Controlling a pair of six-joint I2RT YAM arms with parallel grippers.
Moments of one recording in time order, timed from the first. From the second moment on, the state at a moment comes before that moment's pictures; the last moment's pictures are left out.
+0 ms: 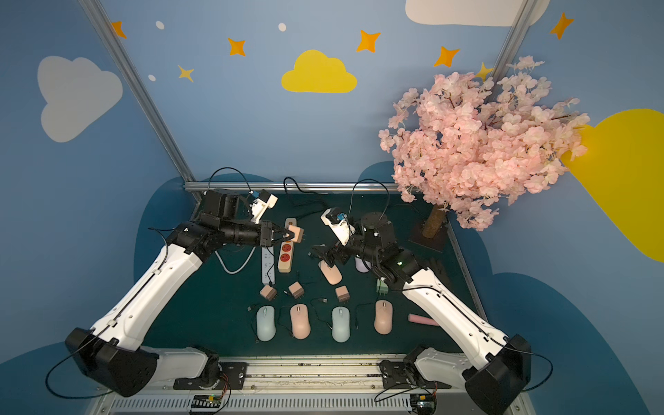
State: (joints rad) left arm -0.37 1.34 1.42 -0.73 0.77 -0.39; right arm 0.68 1.19 1.11 -0.25 -0.37 -0.24
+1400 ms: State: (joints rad) left arm -0.43 1.36 1.45 -0.75 0.80 -0.38; right arm 0.79 1.31 1.19 -0.20 -0.36 -0.55
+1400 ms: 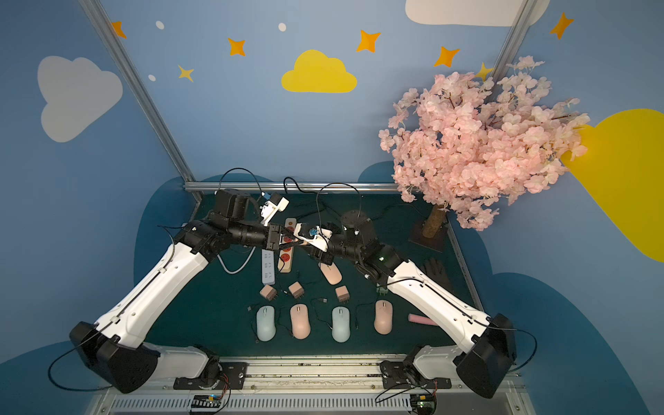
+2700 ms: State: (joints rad) left arm -0.36 1.29 1.47 -0.85 0.73 -0.29; right arm 0.79 1.27 1.16 -0.22 -0.30 -0.55
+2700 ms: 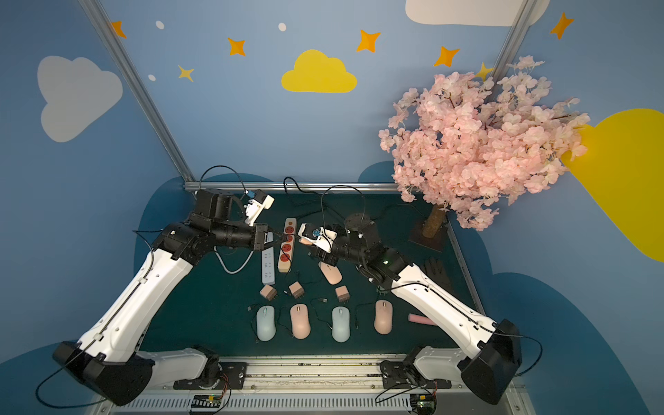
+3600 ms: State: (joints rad) left arm -0.24 1.17 1.40 -0.82 0.65 -0.32; right arm 0.79 1.26 1.13 -0.33 -0.15 -0.33
